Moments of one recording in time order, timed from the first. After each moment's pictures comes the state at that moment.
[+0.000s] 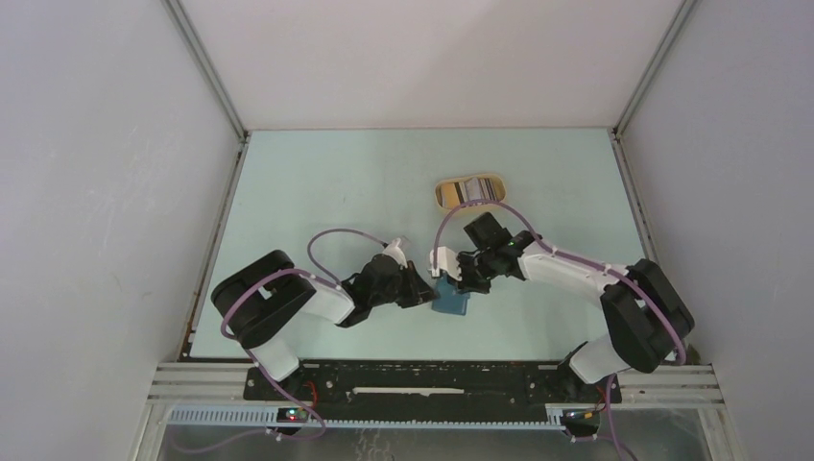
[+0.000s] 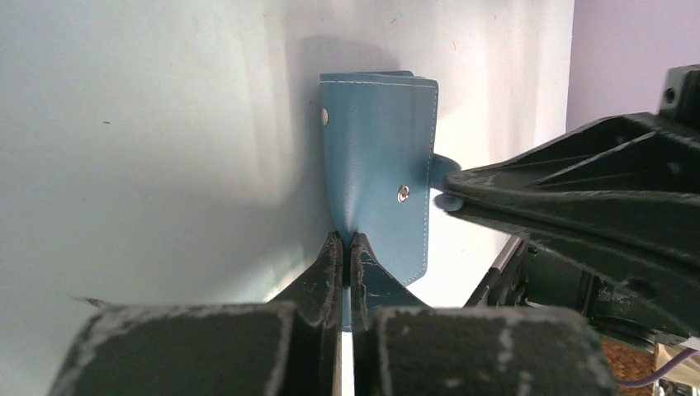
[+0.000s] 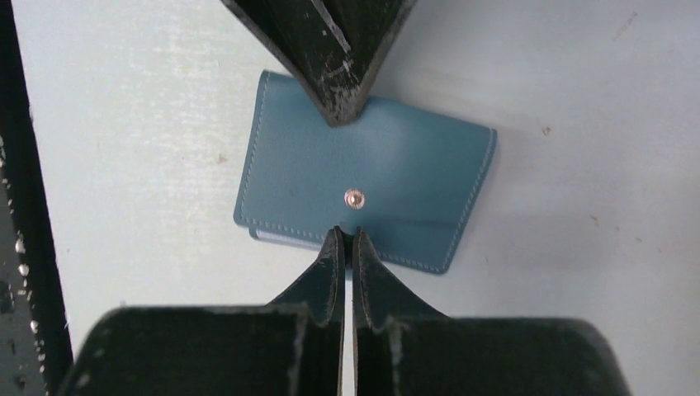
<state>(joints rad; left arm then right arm) -0.84 1.67 0.44 0.70 0.17 -1.00 0.67 1.51 0.86 -0.46 -0.45 -0.86</state>
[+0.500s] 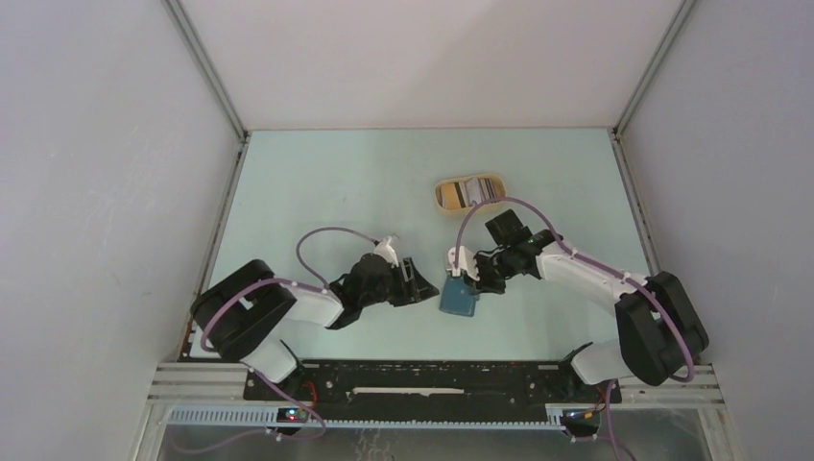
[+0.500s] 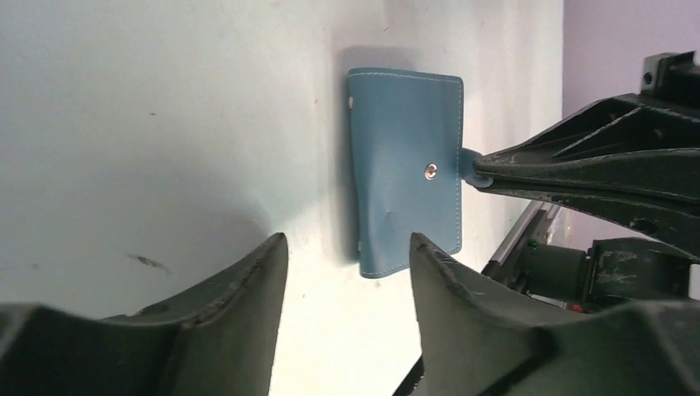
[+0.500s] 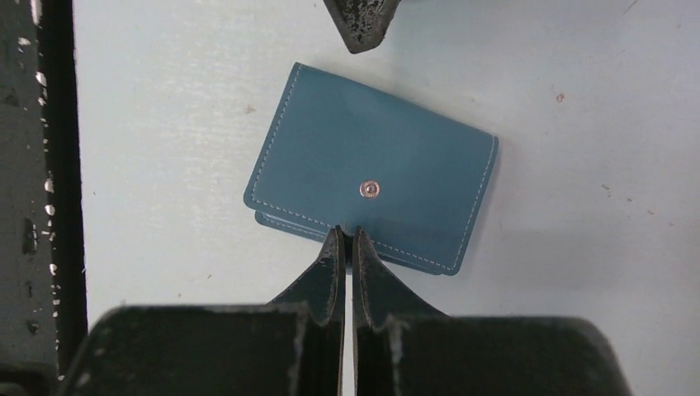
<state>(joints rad) -0.81 1.58 0.39 0.68 0.18 -0.96 0.54 1.42 0.81 -0.57 -0.58 -1.01</state>
